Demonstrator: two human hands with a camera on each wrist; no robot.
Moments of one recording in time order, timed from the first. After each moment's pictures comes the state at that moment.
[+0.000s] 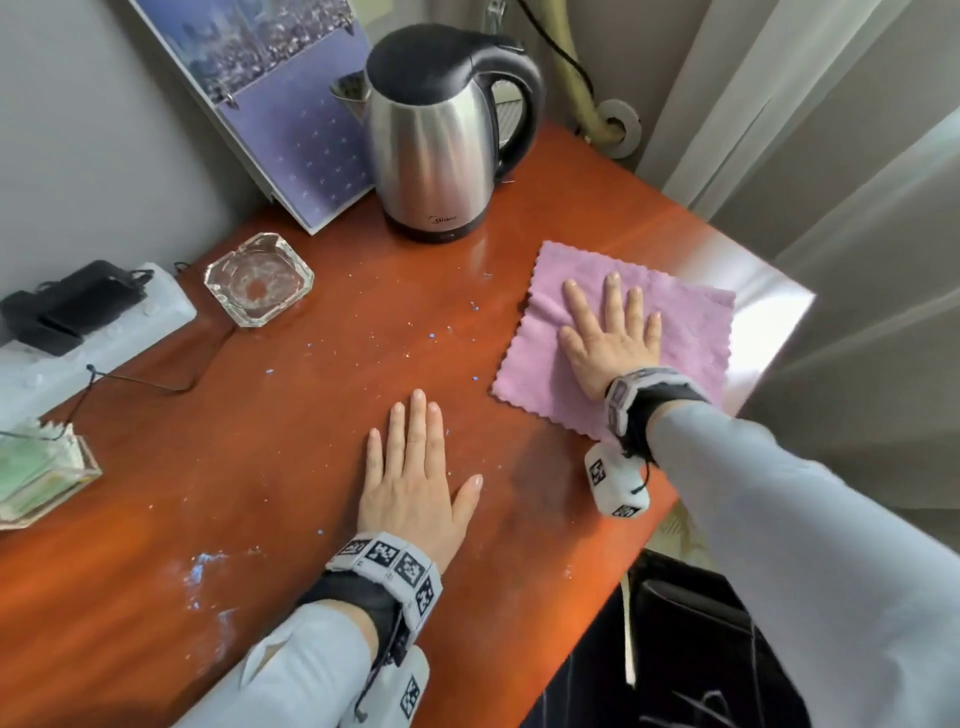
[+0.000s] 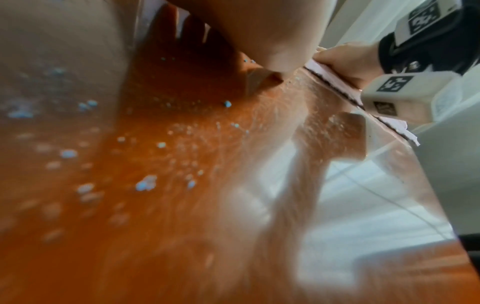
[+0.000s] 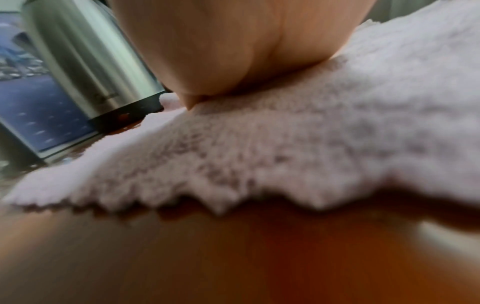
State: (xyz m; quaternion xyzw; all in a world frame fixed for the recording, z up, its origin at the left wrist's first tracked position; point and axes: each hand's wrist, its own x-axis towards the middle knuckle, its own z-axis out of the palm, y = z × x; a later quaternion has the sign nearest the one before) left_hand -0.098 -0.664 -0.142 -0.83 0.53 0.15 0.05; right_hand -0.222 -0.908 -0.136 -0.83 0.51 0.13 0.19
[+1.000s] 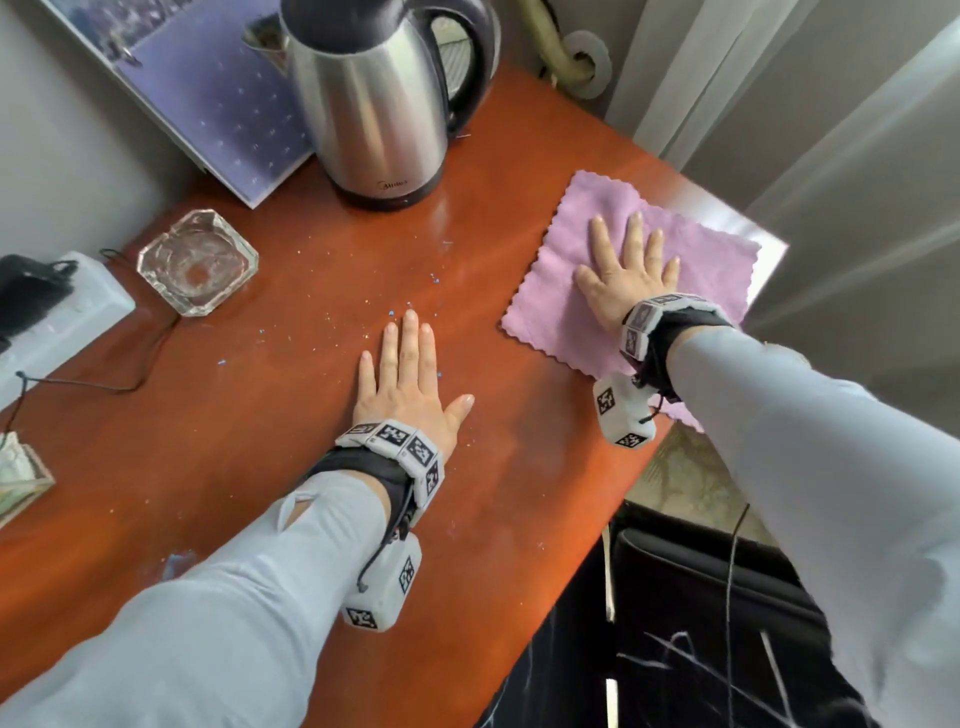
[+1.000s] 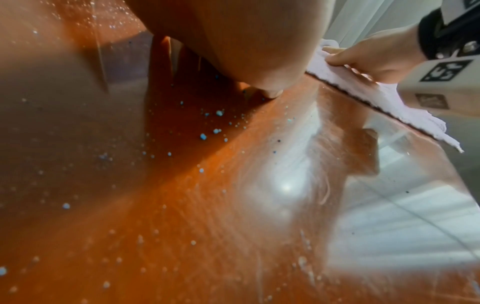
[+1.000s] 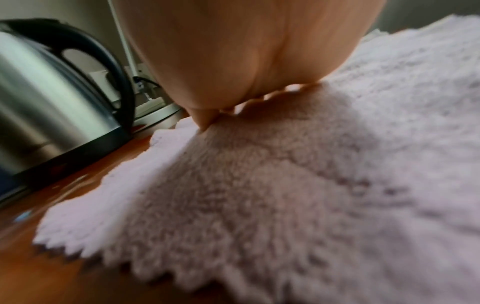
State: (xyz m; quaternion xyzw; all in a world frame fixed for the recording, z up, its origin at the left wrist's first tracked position) left_hand -0.088 -0.743 -0.130 -0.82 0.53 0.18 0.13; right_hand -0.251 -0.963 -0.127 -0.78 0.57 0.12 0.22
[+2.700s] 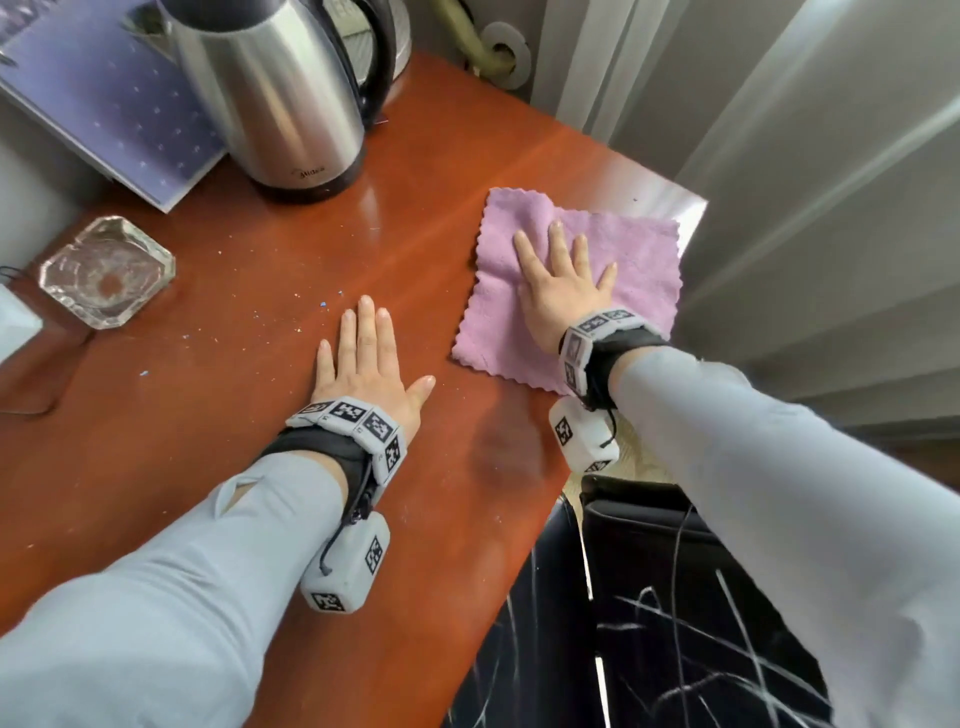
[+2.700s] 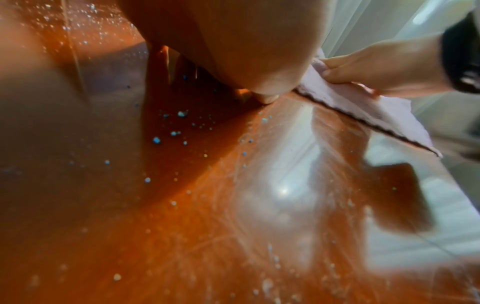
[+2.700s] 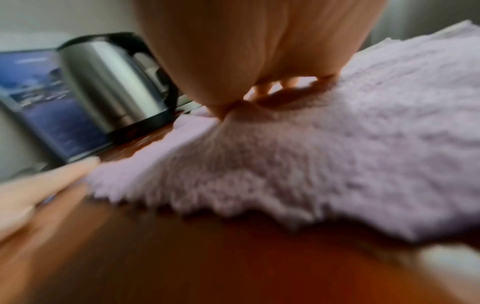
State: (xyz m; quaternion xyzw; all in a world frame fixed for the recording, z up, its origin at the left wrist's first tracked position) left_hand -0.107 -0.752 -0.128 -0.80 0.54 0.19 0.14; right_hand -0.273 -0.910 -0.128 -0.81 0.55 0.09 0.19
